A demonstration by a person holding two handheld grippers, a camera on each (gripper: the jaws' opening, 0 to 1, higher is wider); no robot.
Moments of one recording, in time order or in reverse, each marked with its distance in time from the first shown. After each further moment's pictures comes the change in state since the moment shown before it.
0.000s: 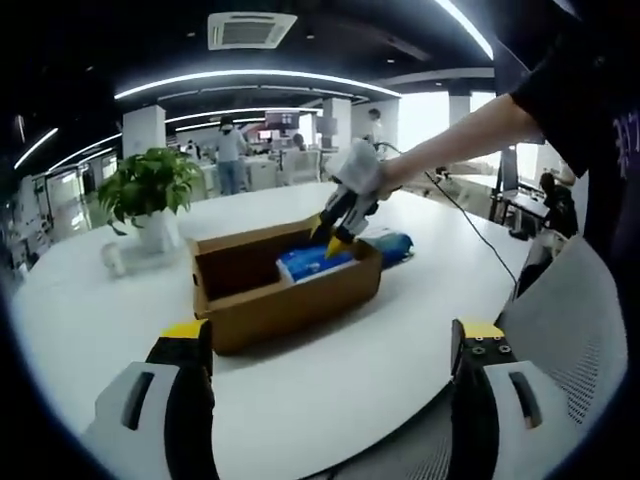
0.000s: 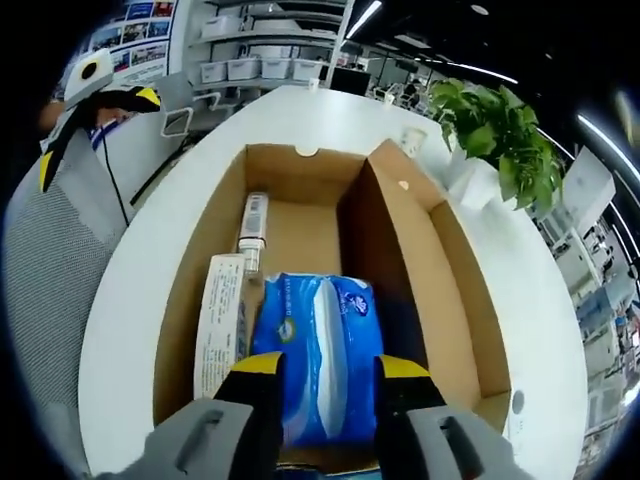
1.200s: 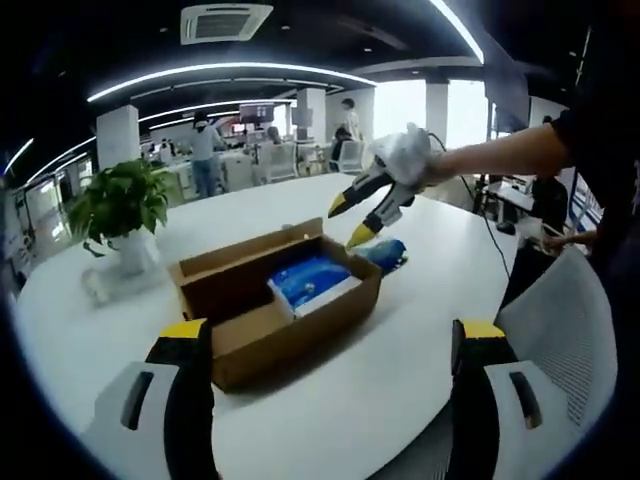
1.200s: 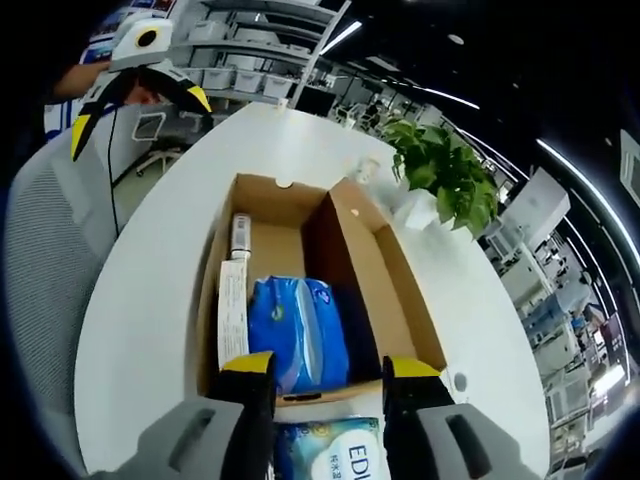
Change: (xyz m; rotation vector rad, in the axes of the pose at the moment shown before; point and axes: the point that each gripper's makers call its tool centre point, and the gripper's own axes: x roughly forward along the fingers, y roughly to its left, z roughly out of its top) left arm 0.029 0.007 0.034 0.039 0.048 -0.115; right arm -0.078 0.001 0.002 -0.018 -0.091 -0.242
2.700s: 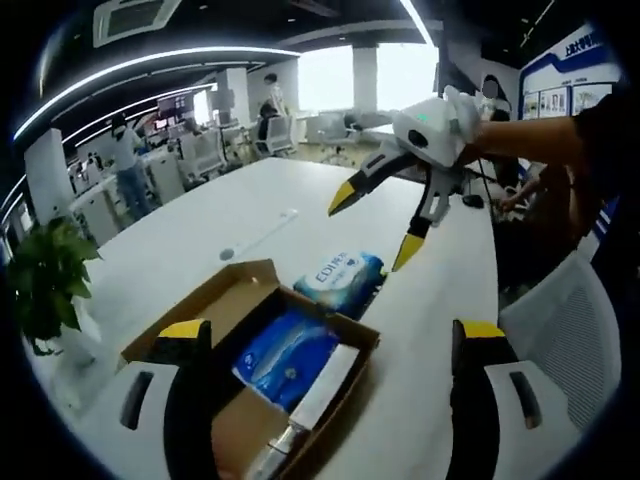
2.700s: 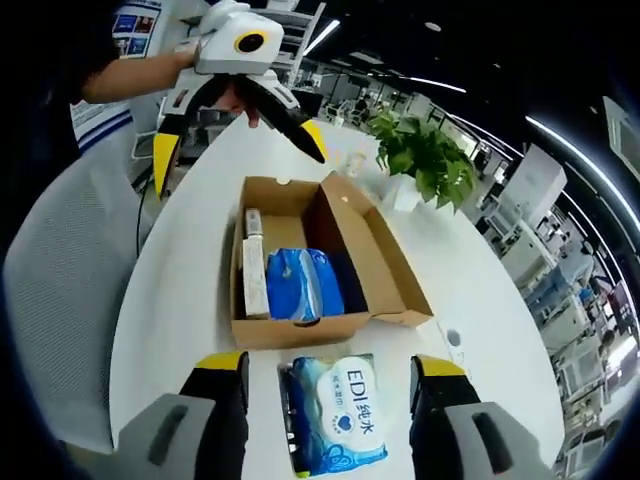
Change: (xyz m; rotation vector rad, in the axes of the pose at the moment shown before) left arm 0.128 -0.015 0.075 0.177 0.149 -0.274; right arm -0.081 -0.005 -0.036 0.093 0.001 0.023
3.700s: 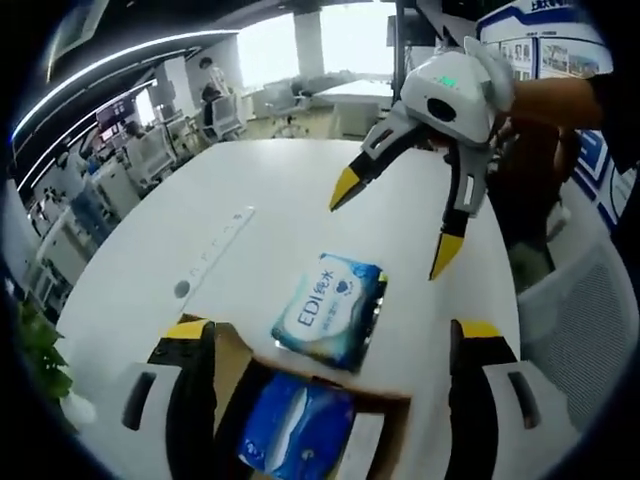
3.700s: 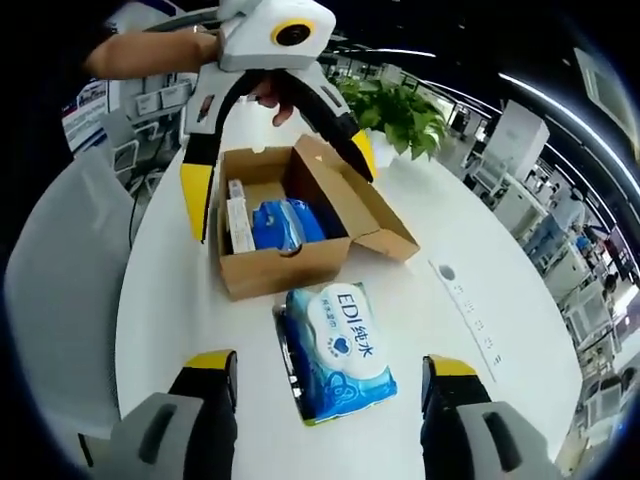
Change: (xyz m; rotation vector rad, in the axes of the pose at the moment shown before) left arm 0.124 -0.012 0.035 0.196 0.156 -0.168; right arm -0.026 -0.006 -0.073 0.162 0.099 -0.018
